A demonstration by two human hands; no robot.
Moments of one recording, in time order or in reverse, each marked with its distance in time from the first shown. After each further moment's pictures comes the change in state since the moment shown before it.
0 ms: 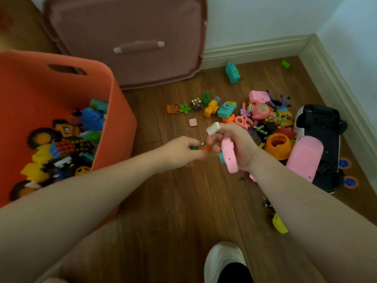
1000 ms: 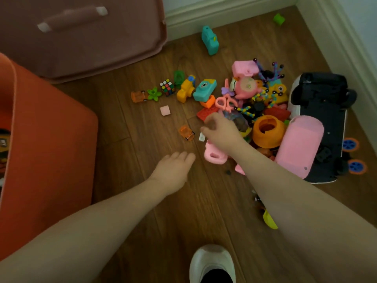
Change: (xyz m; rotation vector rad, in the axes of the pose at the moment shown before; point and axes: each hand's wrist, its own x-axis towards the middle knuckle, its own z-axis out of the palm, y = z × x) left_hand 0.066 -0.047 0.088 0.962 -0.055 0.115; right_hand 0.061 0.025 -0.088 -1.072 0.371 -0.085
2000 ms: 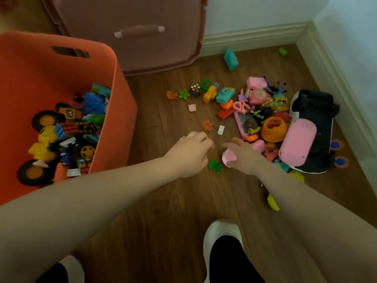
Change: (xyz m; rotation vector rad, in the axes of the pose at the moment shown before) left_hand -0.095 0.000 -0.060 -0.159 0.213 0.088; right_hand -0.090 0.011 0.013 -0.587 -0.218 -0.110
